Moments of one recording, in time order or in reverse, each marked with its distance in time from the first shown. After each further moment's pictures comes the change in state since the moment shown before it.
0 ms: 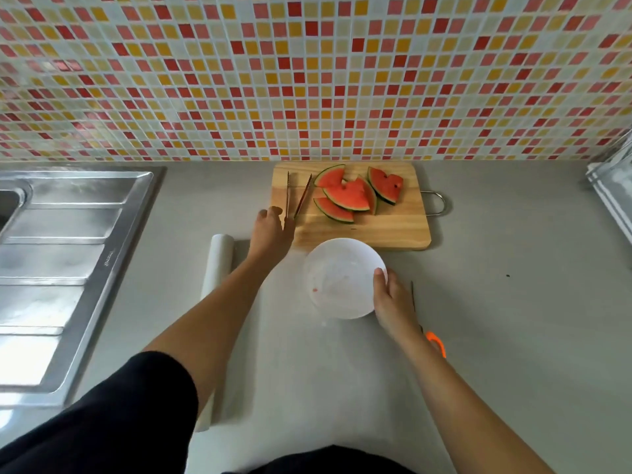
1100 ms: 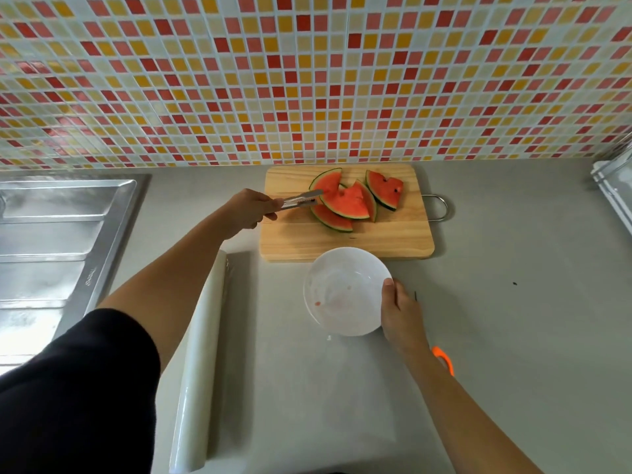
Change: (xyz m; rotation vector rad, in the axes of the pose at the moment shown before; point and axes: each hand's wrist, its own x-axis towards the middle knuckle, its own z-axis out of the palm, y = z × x) left_hand 0.087 -0.004 -0.043 -0.268 -0.441 -0.102; right_hand 0.014 0.005 0.005 0.004 0.119 0.022
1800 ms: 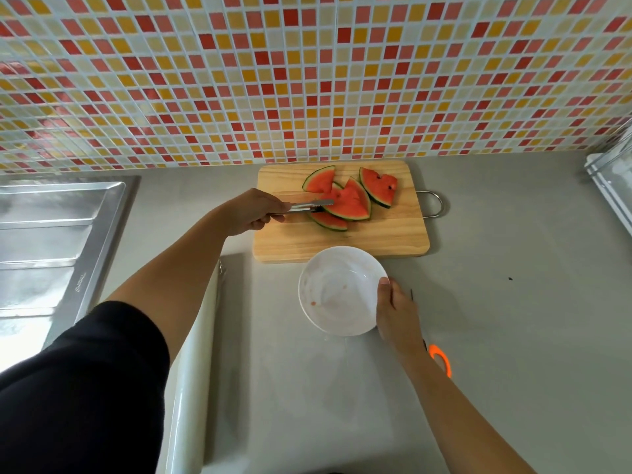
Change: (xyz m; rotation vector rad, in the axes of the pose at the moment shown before) left_hand 0.018 0.005 0.008 -0.164 -0.196 -0.044; right_hand -0.002 -0.002 0.000 0.000 0.019 -0.025
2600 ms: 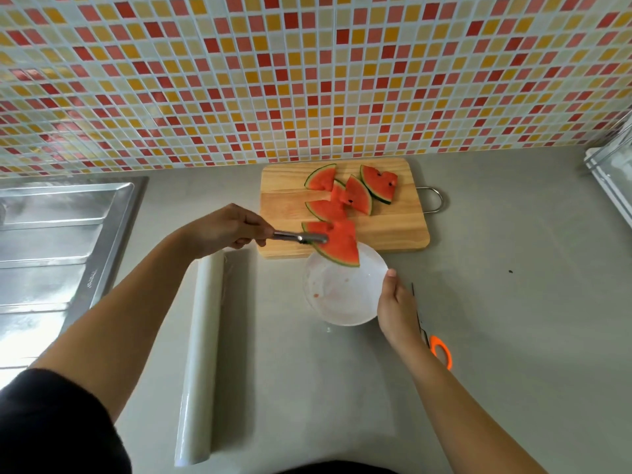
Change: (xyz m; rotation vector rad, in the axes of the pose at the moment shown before) left_hand -0.084 -0.014 -0.012 0.197 -0.120 0.166; right_hand -0.006 -0.003 0.004 0.098 0.040 0.074
